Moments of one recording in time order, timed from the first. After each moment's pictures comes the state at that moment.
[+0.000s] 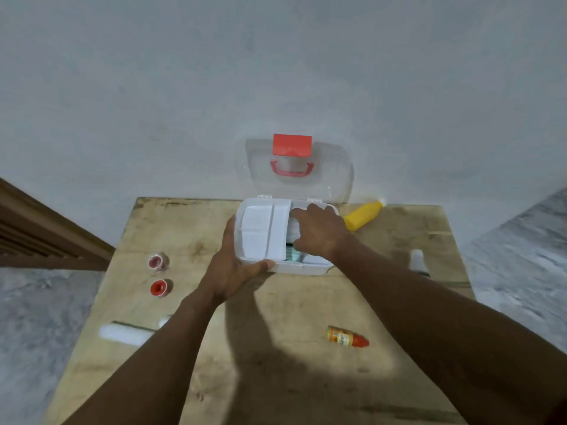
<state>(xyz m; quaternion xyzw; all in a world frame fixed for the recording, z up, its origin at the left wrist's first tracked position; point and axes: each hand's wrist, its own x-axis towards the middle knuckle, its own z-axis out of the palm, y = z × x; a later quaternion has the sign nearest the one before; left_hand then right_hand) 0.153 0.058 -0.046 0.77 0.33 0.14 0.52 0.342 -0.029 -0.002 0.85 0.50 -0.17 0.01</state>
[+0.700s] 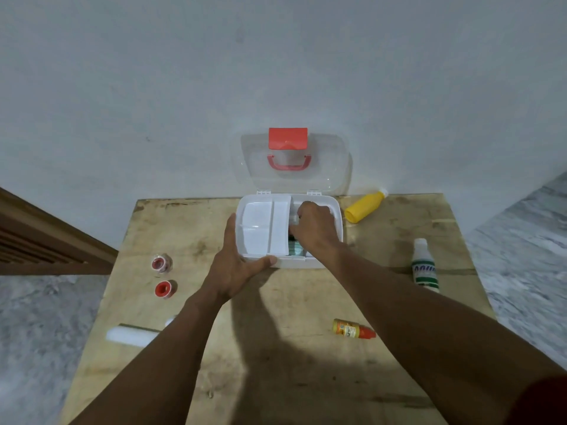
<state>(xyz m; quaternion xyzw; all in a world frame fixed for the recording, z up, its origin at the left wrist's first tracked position) 0.153 0.056 -0.047 0.77 0.32 0.15 0.53 0.327 -0.016 -0.029 0.90 0.33 -0.20 -0.21</state>
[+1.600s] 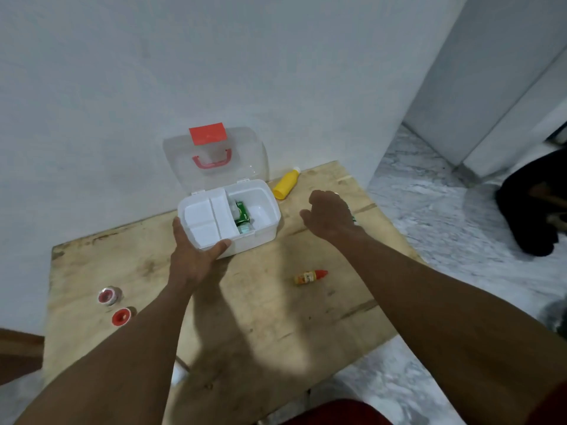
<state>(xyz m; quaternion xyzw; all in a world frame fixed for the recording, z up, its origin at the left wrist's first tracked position) 0.144 0.059 -0.053 0.78 0.35 0.12 0.50 0.299 -0.154 0.019 0.97 0.18 -0.06 -0.15</state>
